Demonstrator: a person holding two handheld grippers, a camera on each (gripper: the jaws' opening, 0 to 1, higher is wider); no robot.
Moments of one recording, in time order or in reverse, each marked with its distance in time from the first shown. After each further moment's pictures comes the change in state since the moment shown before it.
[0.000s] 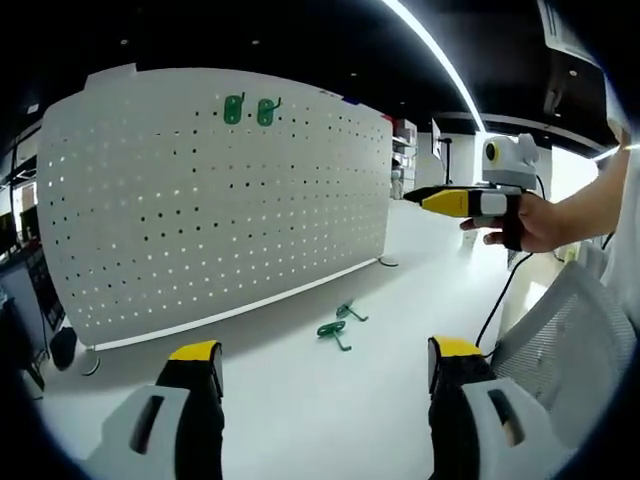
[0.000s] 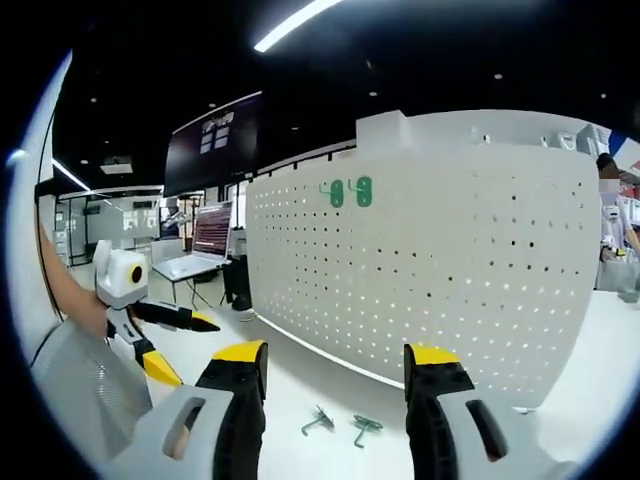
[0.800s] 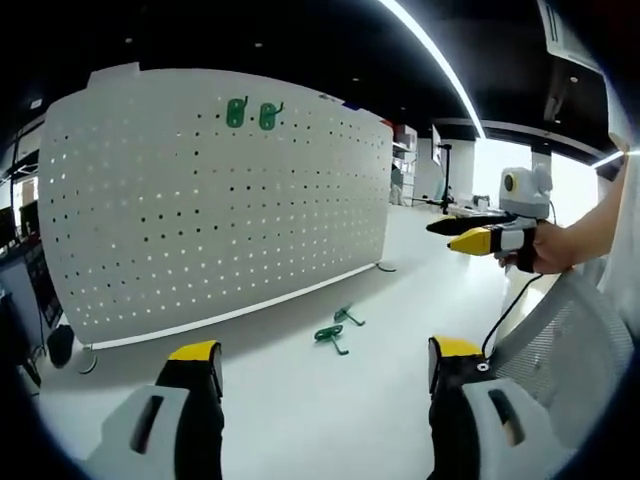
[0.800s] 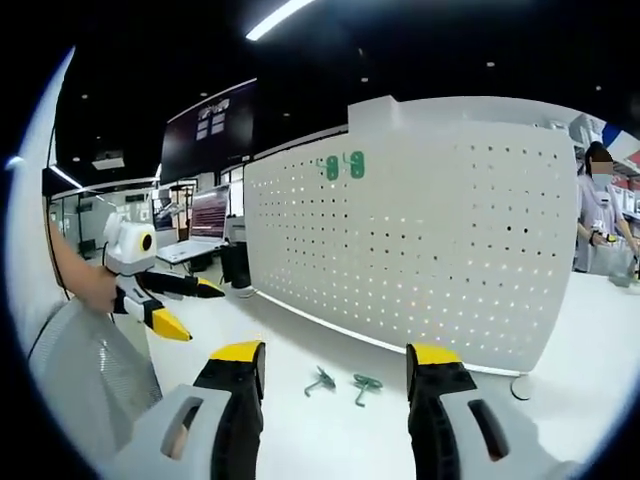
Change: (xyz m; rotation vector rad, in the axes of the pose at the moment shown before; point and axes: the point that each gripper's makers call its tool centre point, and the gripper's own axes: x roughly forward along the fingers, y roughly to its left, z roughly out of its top) left arm -0.002 -0.002 0.004 -0.016 -0.015 -0.011; right arm -0.029 0.002 -0.030 0.014 0.064 -0.030
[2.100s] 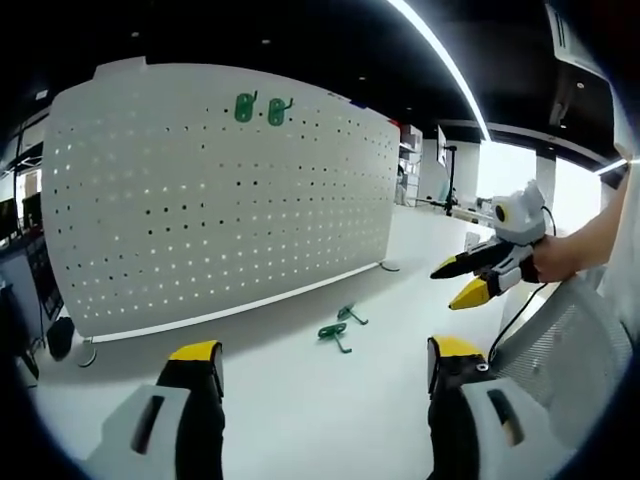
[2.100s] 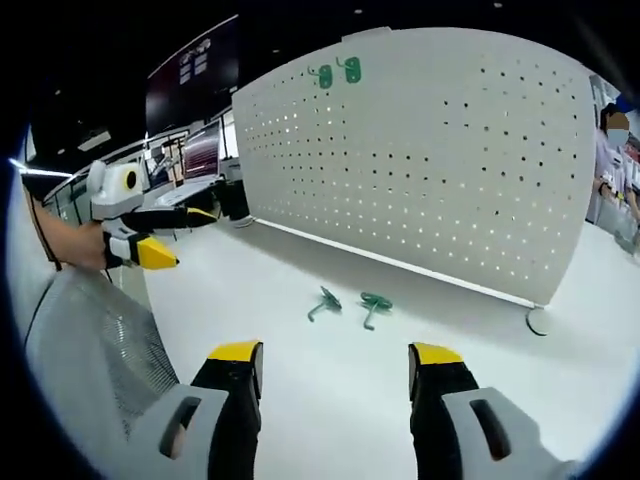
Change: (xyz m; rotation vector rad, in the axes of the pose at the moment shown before) left arm 0.001 0.005 -0.002 -0.025 0.008 0.011; right arm 0.003 0.004 -0.079 0.058 0.337 0.023
